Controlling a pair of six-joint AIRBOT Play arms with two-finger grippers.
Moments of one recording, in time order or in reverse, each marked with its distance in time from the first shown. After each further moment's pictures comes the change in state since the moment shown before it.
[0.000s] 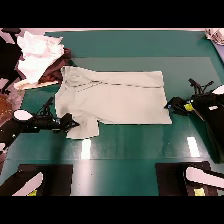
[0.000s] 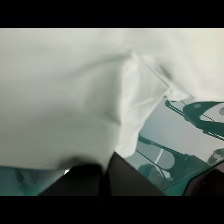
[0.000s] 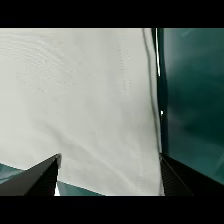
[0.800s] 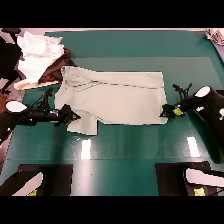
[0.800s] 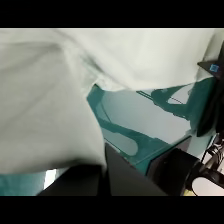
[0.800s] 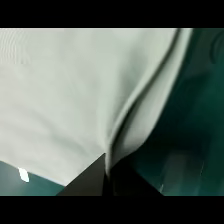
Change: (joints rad) left arm -0.003 0.001 0.140 -0.079 -0.126 -0.026; right arm 0.168 -0.044 0.001 -0.083 -0.021 0.011
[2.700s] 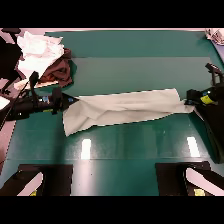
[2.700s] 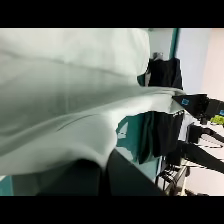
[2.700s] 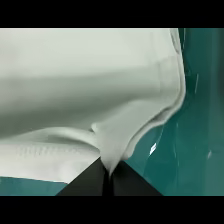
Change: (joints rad) left arm -0.001 0.104 0.103 -0.157 0.109 -0.043; right arm -0.073 0.244 0.202 -0.268 0.192 0.253
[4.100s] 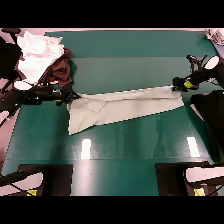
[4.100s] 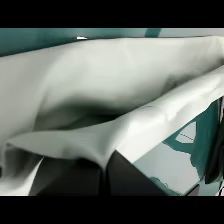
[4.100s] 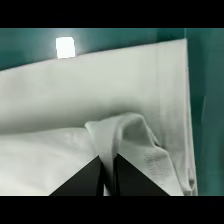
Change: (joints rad) left arm 0.000 -0.414 0.182 0.150 0.096 0.145; right arm 0.050 -0.457 0.305 0.016 -0.188 -0.055
